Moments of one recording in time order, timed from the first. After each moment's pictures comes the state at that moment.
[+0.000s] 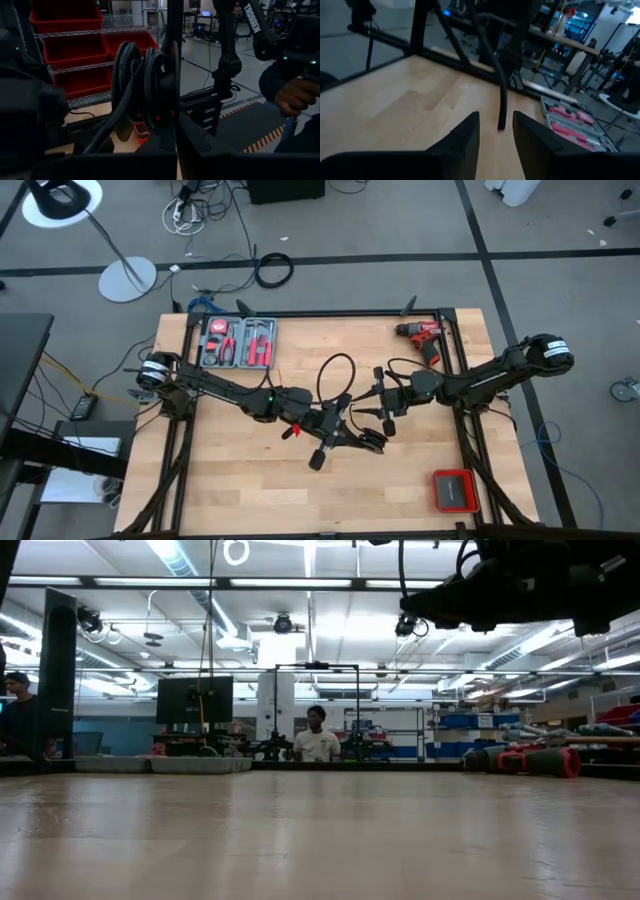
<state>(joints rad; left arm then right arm) -0.22 1.77 1.24 0.48 0.21 0.03 0.12 1.24 0.37 0.81 0.00 -0.33</state>
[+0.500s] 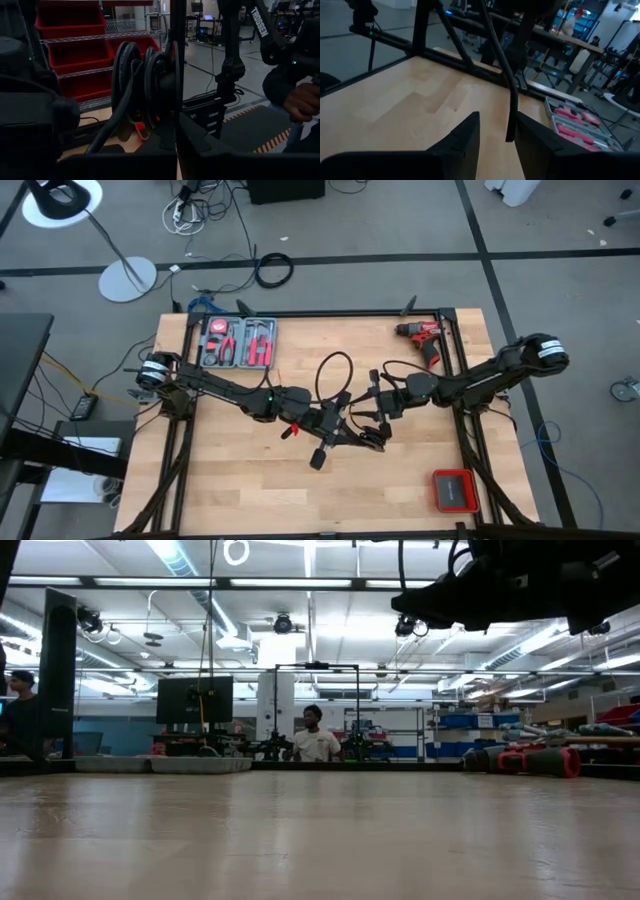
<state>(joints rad) -0.22 1.77 1.24 0.51 0.19 0.04 0.14 1.30 0.41 0.81 0.01 -0.31</state>
